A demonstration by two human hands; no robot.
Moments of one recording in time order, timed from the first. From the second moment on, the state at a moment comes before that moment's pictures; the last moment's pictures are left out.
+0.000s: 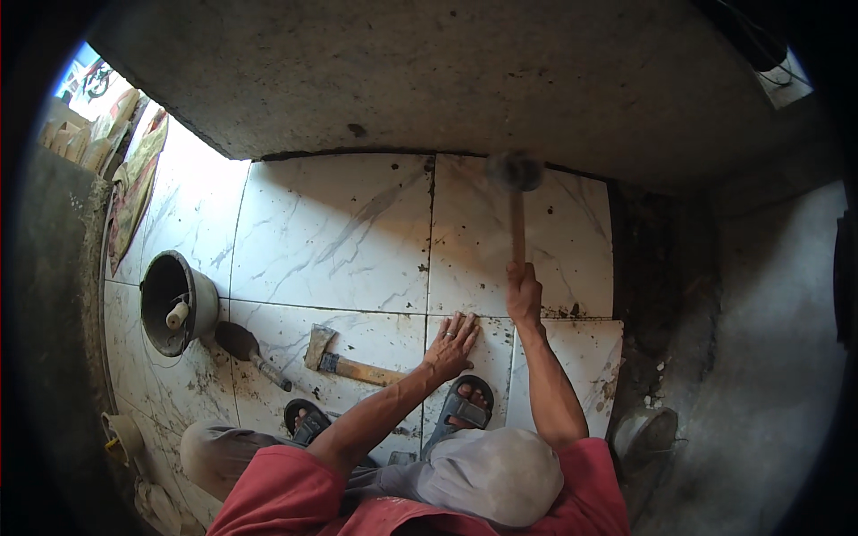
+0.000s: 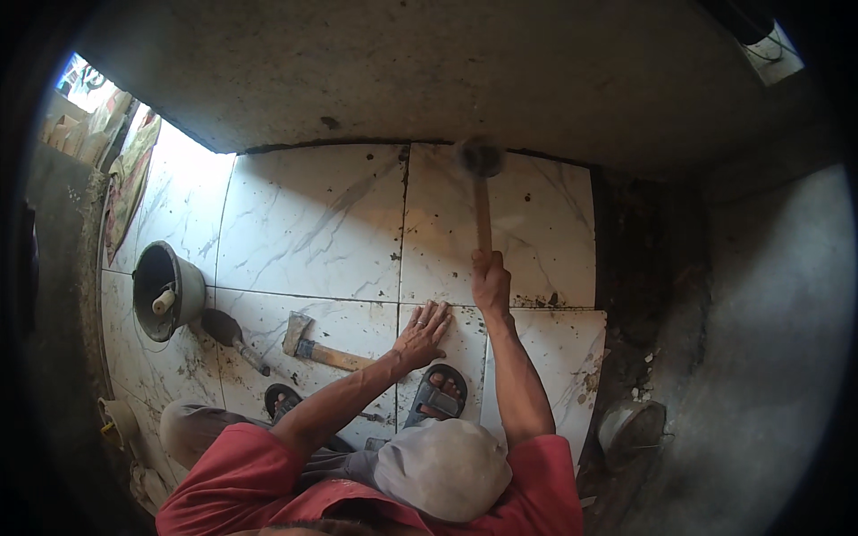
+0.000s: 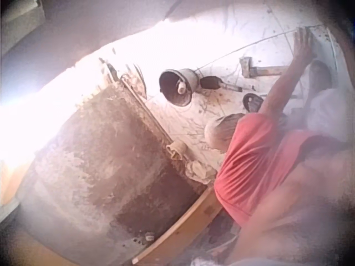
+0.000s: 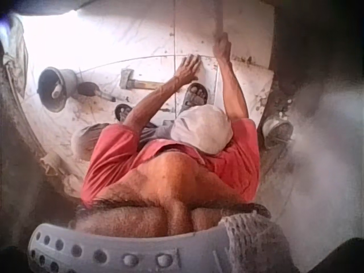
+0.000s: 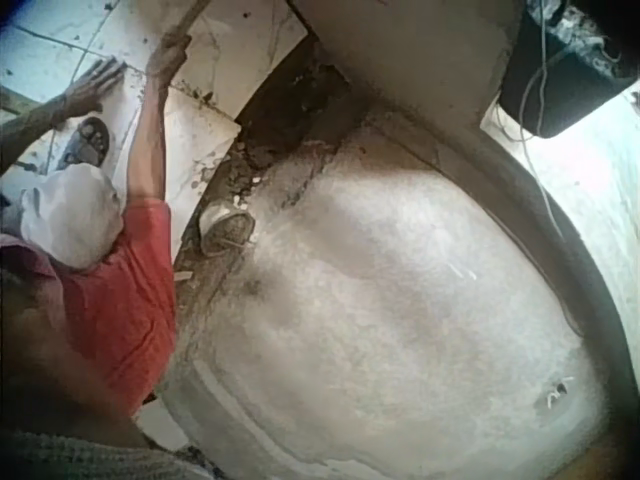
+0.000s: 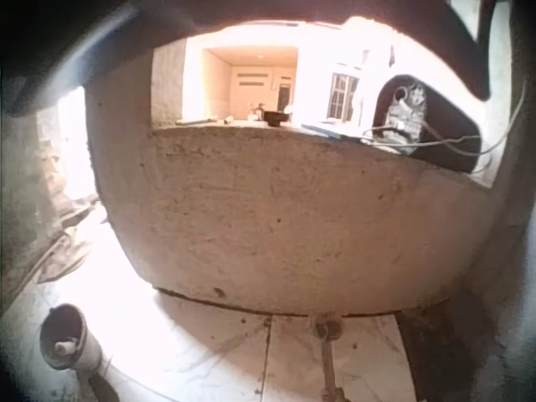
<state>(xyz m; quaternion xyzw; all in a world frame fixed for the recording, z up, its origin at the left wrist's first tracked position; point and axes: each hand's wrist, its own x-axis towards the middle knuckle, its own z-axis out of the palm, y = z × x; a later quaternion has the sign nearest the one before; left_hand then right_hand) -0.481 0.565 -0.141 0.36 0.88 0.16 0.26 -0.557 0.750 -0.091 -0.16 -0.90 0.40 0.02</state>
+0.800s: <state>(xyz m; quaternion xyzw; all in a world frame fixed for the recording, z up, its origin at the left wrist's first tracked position) -0.476 0.572 -0.135 0.38 0.88 0.16 0.25 -0.565 0.751 -0.139 -0.16 -0.92 0.35 0.00</state>
